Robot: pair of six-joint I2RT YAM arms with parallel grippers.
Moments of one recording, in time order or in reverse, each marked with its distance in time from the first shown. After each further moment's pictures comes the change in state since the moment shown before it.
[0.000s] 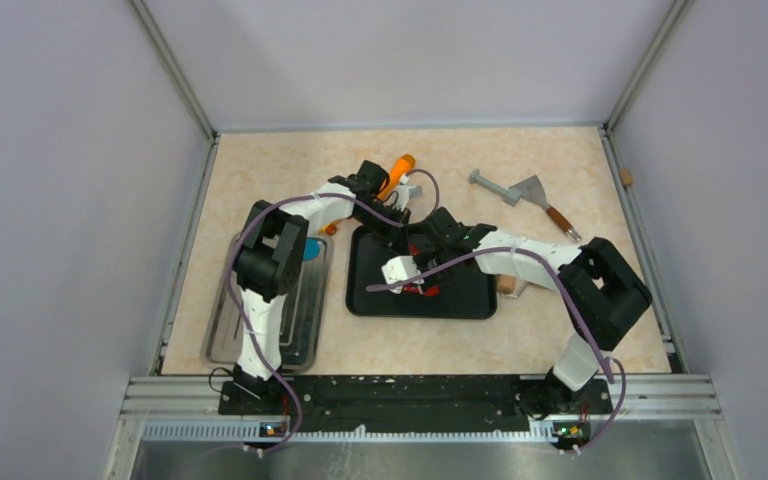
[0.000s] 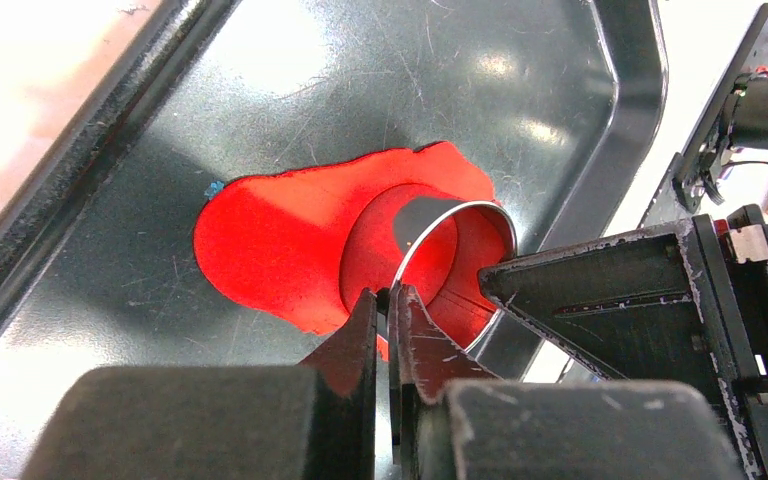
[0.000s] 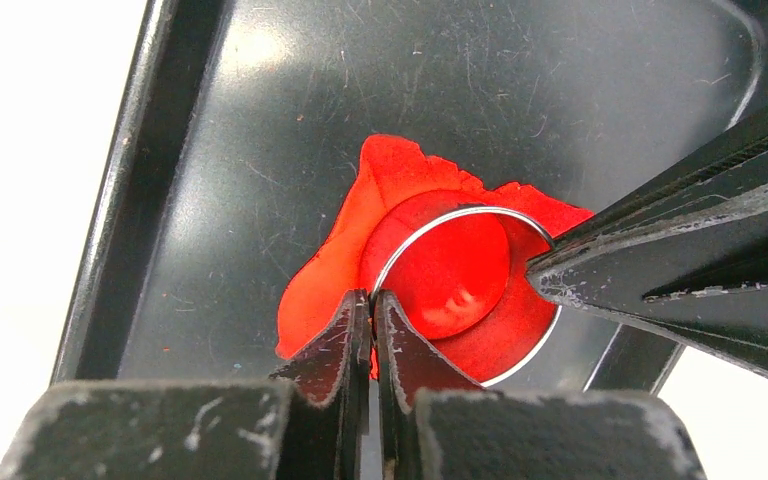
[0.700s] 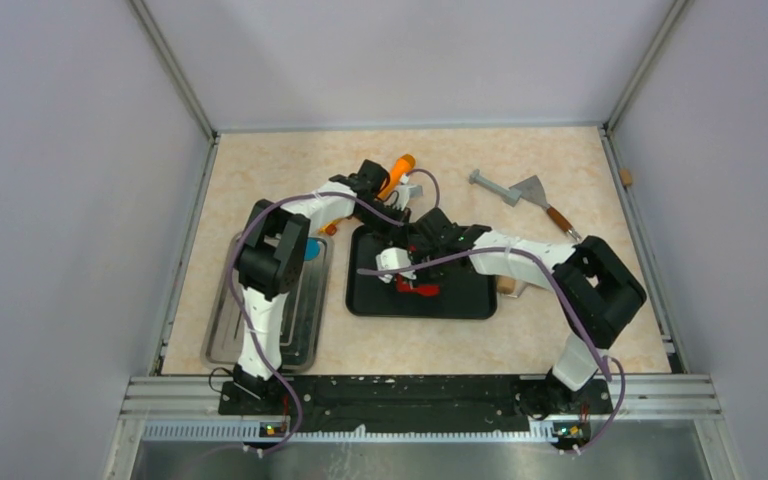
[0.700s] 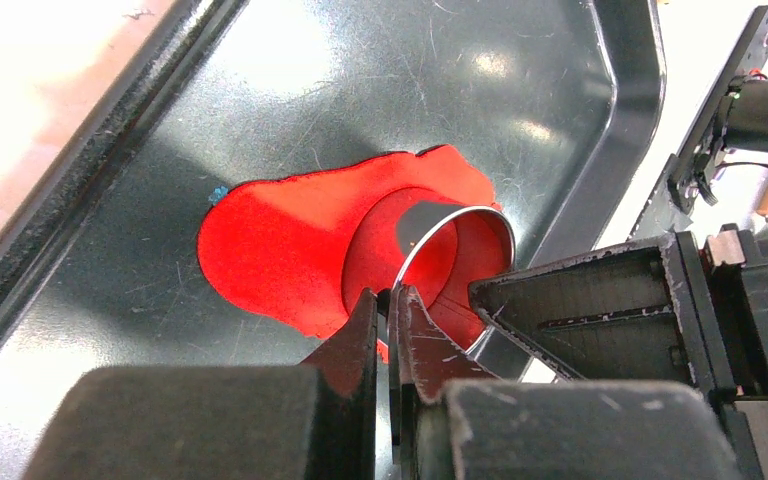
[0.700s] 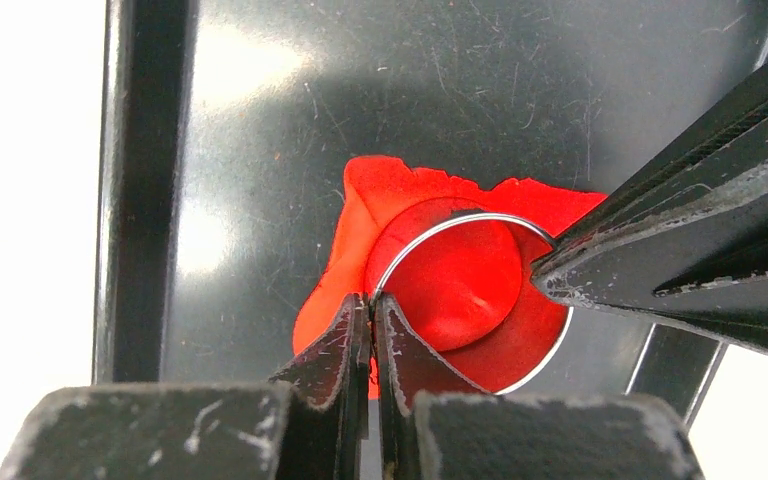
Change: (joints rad) left arm 0.001 0.017 0.014 -0.006 0.000 0.000; right arm 0.016 0.027 0.016 0.032 0.024 0.195
